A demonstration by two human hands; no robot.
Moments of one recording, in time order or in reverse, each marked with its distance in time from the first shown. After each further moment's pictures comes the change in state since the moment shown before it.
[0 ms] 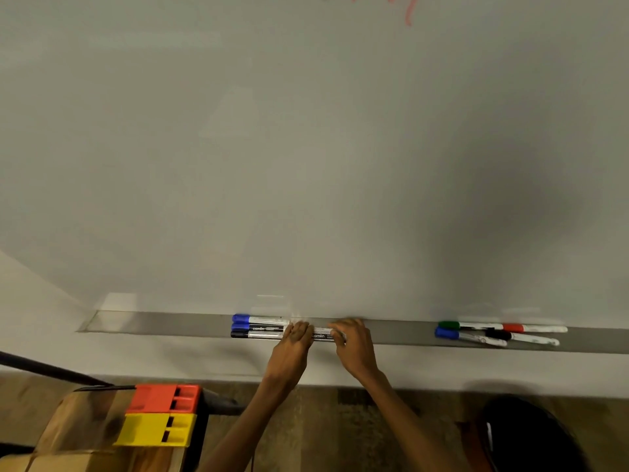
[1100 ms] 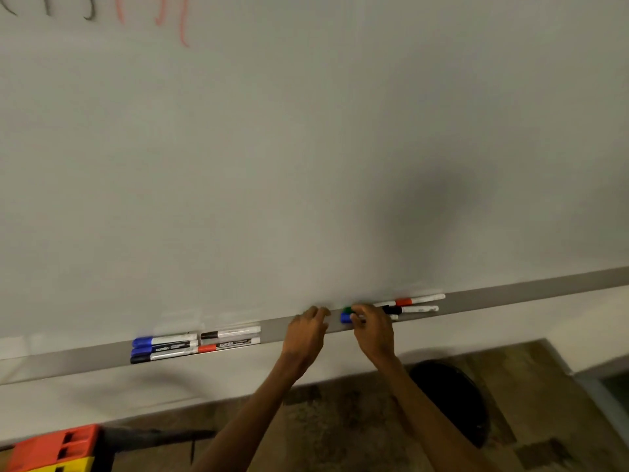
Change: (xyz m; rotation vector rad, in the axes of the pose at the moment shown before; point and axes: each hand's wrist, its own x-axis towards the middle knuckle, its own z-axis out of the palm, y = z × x) left_hand 0.096 0.205 0.033 -0.121 -0.143 0.075; right_hand -0.044 0.131 -0.182 -0.043 0.267 0.282
